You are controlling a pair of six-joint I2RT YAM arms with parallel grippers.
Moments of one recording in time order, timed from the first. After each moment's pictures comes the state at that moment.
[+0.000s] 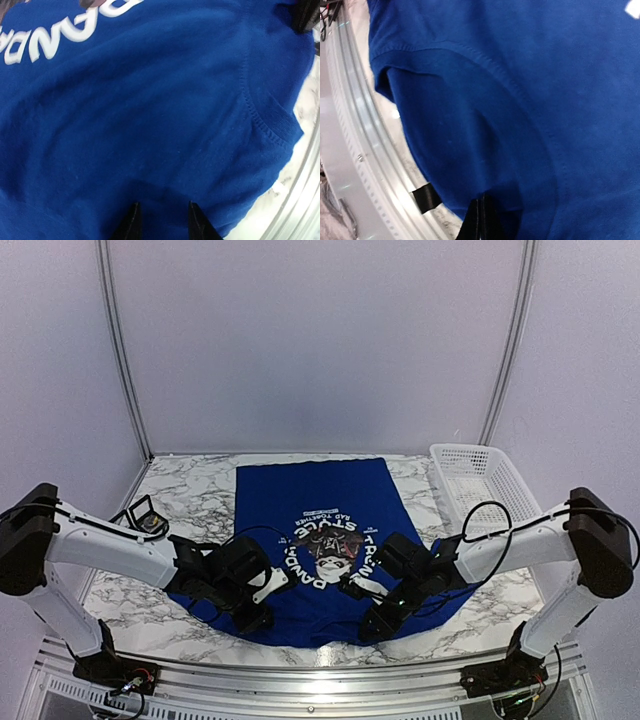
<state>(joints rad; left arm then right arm) -1.07 1.60 0.80 -0.33 0.07 -0.06 0.95 1.57 0.73 -0.35 -0.49 0.22</state>
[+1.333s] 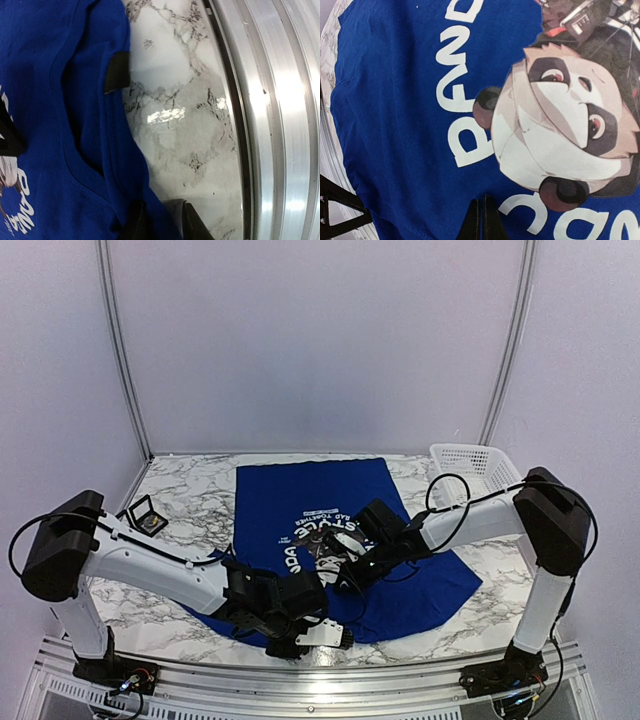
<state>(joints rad) -1.32 1.82 1.07 -0.38 -0.02 0.48 0.82 1.83 1.00 -0.22 -0.41 0.25</state>
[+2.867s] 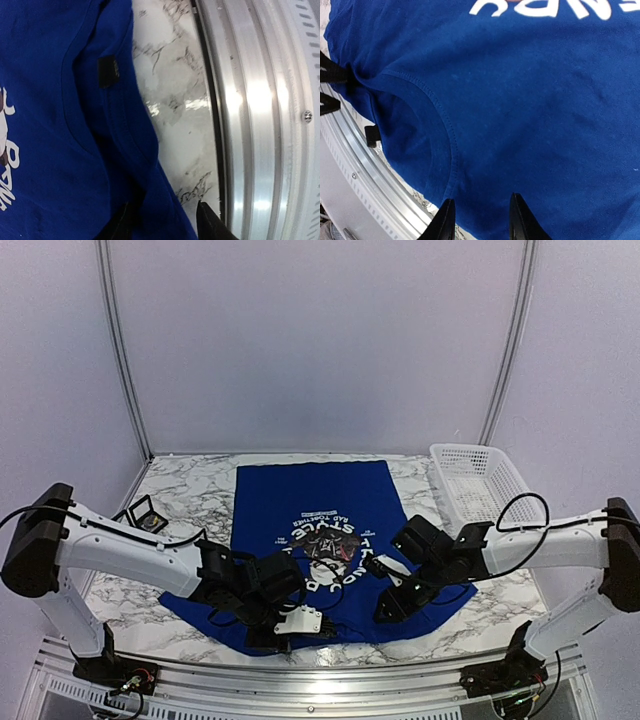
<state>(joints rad) -1.24 1.70 1.01 -0.52 0.12 0.44 0.89 1.41 0.75 -0.51 -0.30 0.33</state>
